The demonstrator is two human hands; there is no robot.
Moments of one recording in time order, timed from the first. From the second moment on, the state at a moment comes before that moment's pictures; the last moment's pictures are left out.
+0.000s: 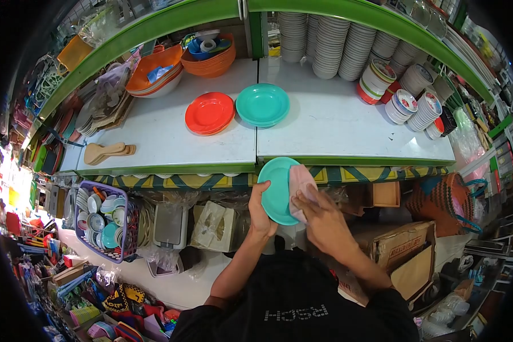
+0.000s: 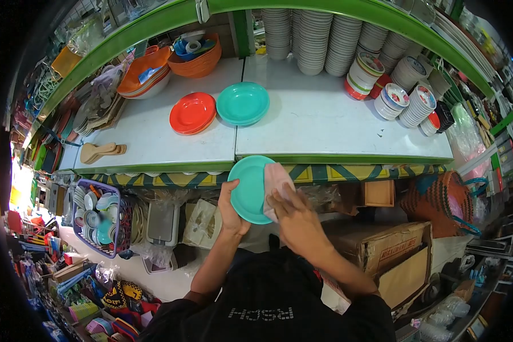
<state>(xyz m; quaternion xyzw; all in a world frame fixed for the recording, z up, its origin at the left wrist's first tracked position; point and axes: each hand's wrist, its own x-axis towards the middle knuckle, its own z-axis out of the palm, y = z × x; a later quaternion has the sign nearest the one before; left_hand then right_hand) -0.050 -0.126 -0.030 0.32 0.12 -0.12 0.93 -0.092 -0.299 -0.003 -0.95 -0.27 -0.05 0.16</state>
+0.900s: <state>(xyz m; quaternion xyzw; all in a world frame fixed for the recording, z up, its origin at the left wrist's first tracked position) -0.076 -0.149 -0.095 0.40 -0.01 0.03 0.92 -0.083 -0.237 -0.016 -0.79 -0.11 -0.09 0.60</state>
